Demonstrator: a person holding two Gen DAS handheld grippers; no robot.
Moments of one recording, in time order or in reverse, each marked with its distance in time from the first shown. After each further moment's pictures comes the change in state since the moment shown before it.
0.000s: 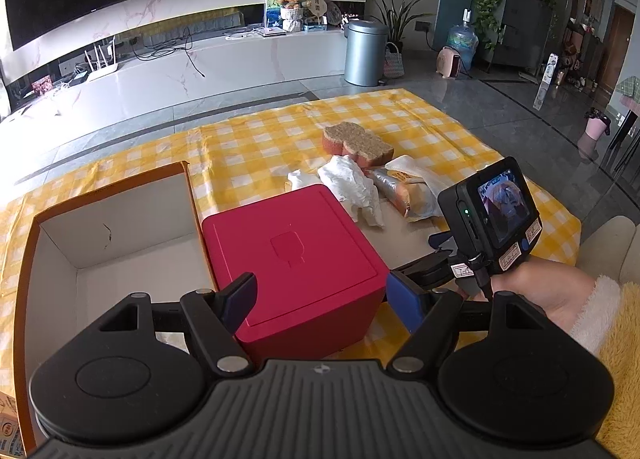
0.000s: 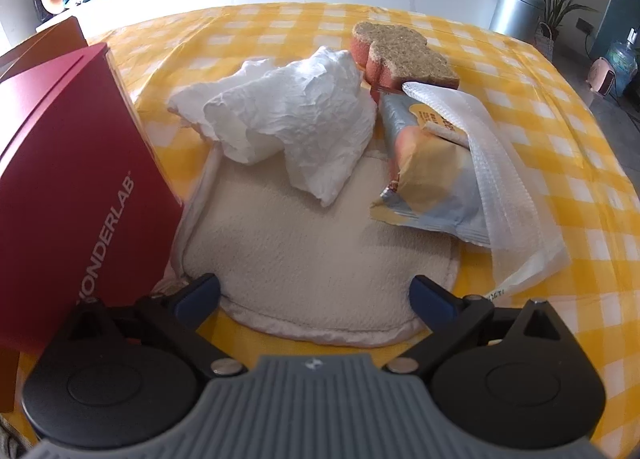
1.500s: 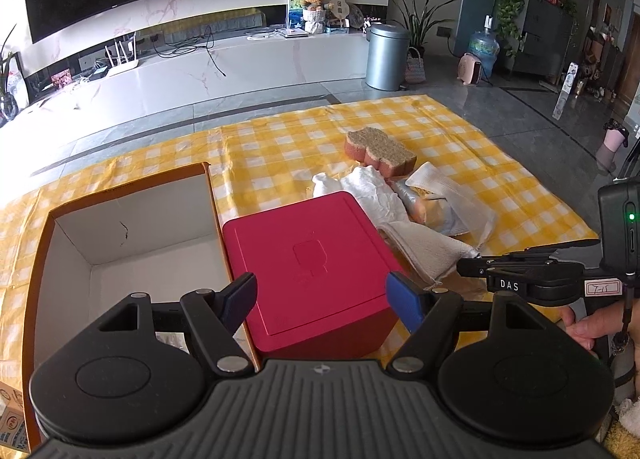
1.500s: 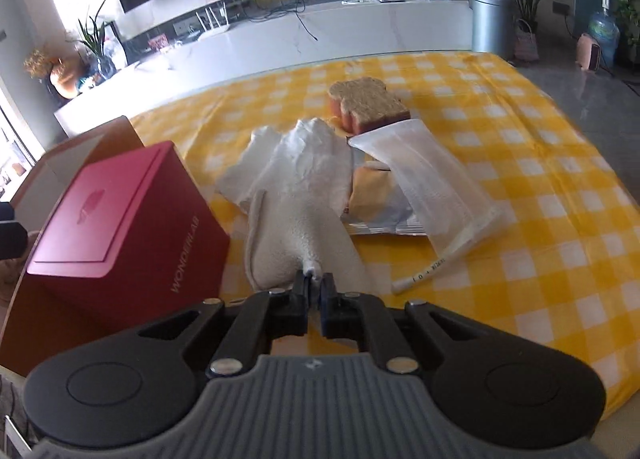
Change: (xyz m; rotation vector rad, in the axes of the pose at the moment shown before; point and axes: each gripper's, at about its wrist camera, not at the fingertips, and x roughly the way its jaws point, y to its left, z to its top) left arm 0.004 0.006 0.005 -0.038 -0.006 0.055; right arm -0.085 -0.029 -0.027 0.170 -0.156 0.104
